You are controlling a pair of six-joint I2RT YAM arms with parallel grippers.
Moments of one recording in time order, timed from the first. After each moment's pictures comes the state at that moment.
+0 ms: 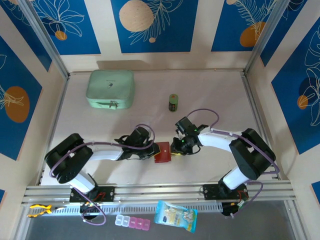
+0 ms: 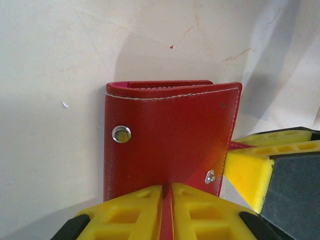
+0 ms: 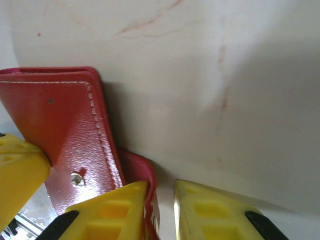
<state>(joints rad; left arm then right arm) -0.85 1.57 0.58 0.14 0.32 -1.18 0.67 1.54 0.73 -0.44 -0.37 0.77</state>
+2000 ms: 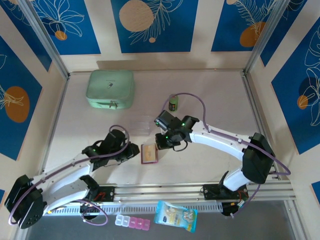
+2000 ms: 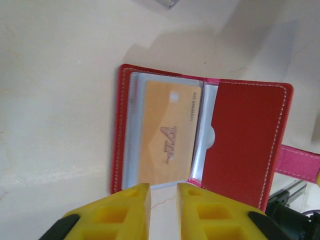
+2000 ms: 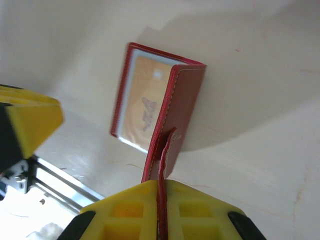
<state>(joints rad) -0.71 0.97 0.46 -0.34 0.23 -1.07 0.92 1.50 1.13 -0.82 -0.15 0.68</state>
